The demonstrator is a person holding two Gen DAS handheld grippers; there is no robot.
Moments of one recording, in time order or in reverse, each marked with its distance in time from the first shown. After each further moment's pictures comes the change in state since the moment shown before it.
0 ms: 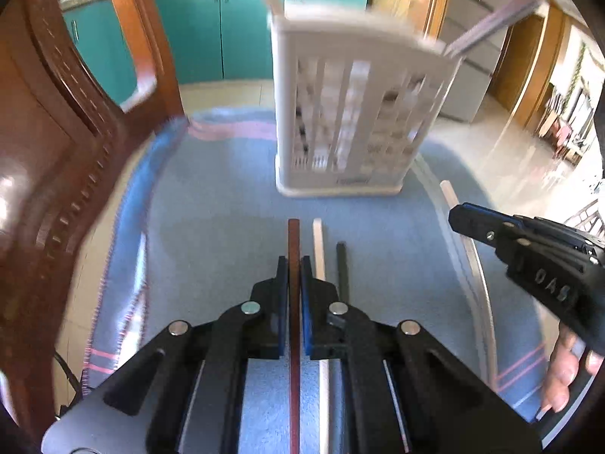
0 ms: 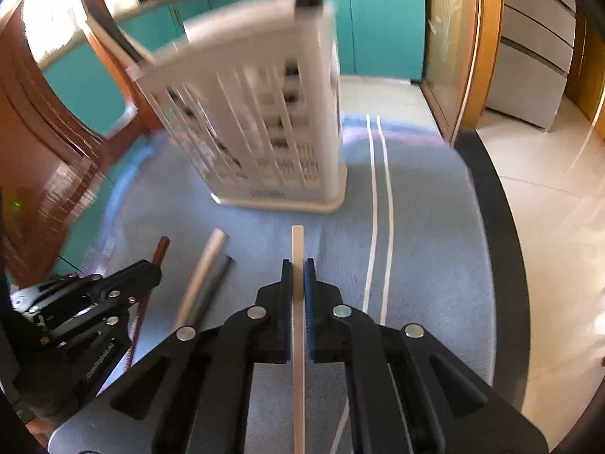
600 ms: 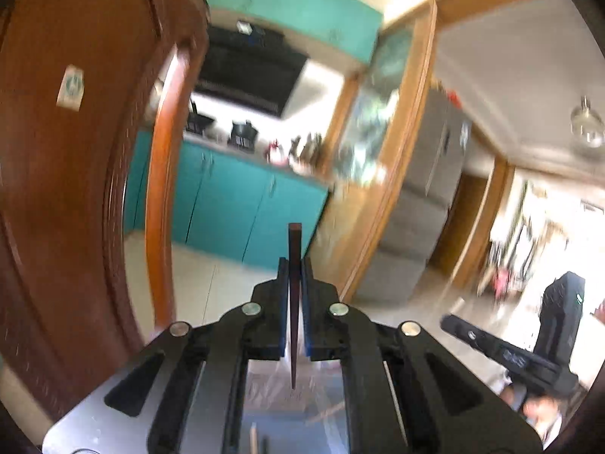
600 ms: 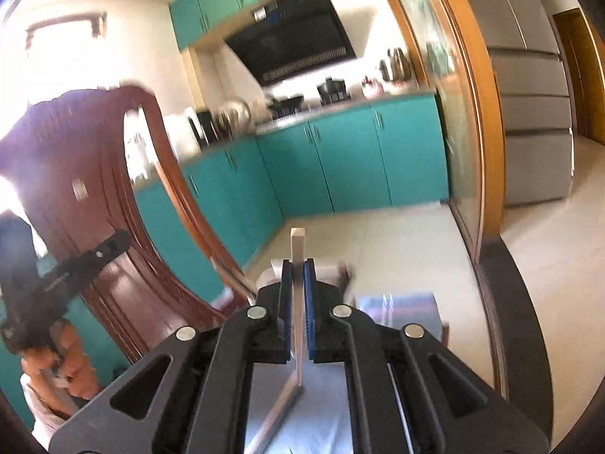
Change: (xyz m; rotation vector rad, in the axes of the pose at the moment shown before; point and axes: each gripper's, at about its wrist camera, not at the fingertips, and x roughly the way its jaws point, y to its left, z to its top) left arm -0.194 0.047 0.118 -0.203 -0.700 -0.242; right arm -0.178 -0.016 0.085 0.036 -0.487 0.198
